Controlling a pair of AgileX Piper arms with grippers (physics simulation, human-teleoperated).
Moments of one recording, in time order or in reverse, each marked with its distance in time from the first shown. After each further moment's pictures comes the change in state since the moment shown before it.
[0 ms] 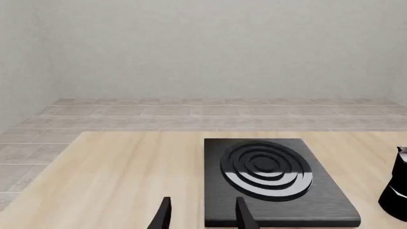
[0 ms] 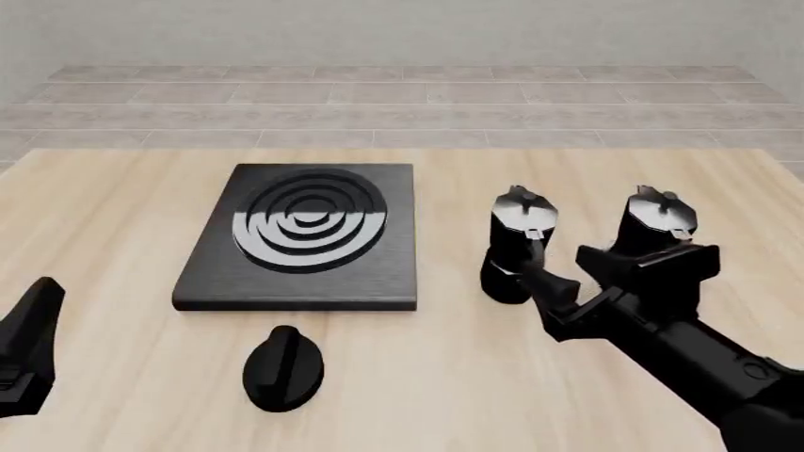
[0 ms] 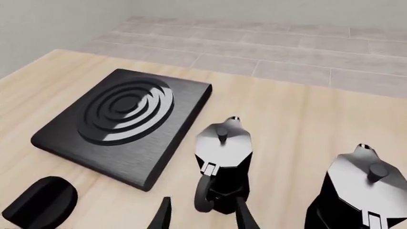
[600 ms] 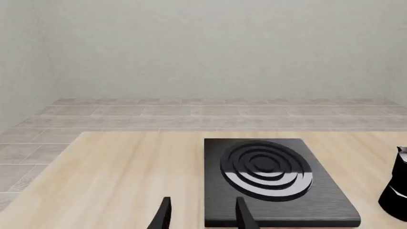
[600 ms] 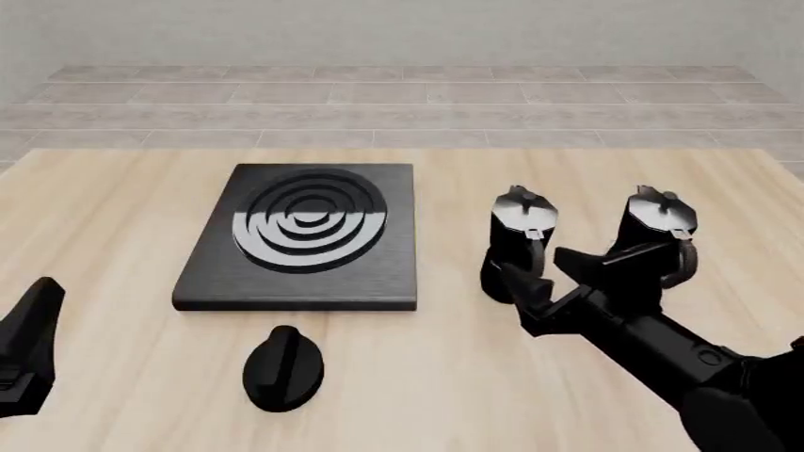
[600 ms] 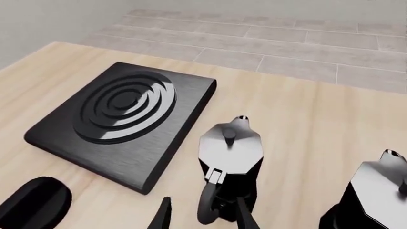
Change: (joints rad) left arm 0.000 0.000 0.000 0.000 0.000; right arm 0.018 0.184 -0.054 -0.110 -0.003
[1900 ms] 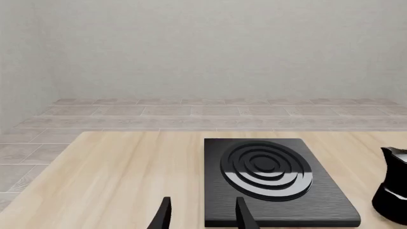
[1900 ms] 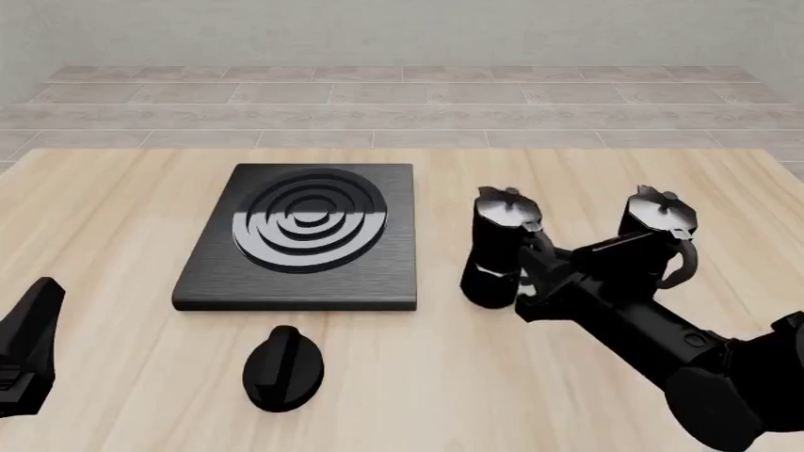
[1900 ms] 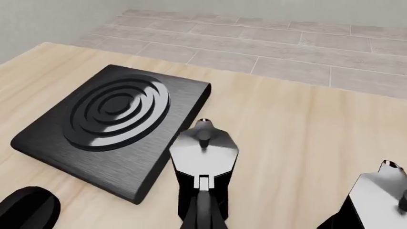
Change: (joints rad) left arm 0.000 0.000 0.000 0.000 0.000; right arm -0.019 0.038 -0.056 0.019 -0.016
